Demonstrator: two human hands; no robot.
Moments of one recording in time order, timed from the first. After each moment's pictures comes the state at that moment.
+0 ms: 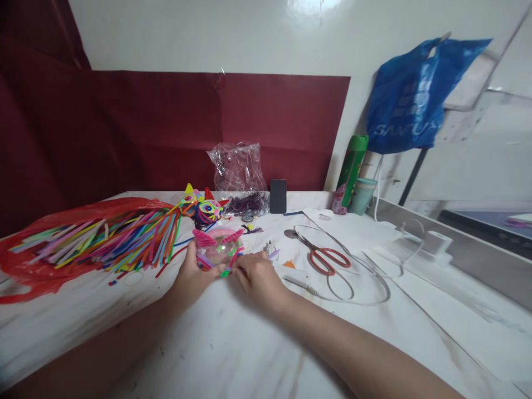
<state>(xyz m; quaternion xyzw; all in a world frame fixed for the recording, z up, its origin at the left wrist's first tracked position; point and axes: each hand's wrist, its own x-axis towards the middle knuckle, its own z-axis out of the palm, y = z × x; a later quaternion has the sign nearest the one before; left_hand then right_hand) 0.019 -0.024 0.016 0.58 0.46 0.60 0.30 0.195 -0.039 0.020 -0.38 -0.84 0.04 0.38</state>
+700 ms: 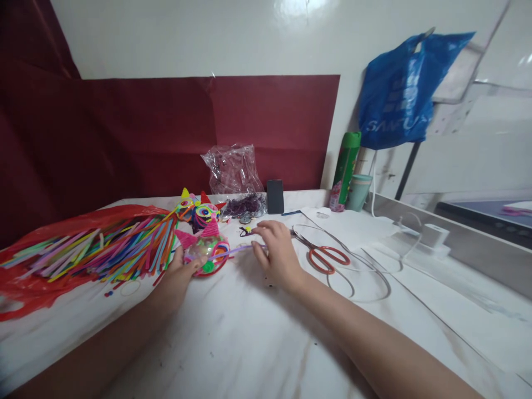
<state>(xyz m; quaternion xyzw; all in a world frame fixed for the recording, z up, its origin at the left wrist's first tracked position) 0.000 -0.020 0.034 0.48 0.48 0.59 0.44 0.233 -0.016 0.040 -0.38 -0.77 -0.14 0.50</state>
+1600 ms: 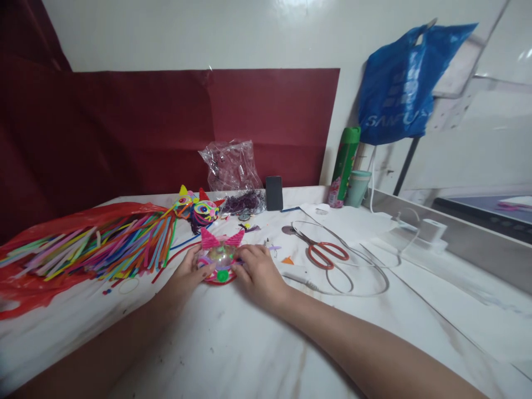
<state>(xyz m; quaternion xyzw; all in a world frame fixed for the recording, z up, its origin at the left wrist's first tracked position) 0.004 -0.014 0.010 0.53 0.46 0.53 0.48 0.199 -0.031 0.009 -0.38 -0.82 0.01 0.44</state>
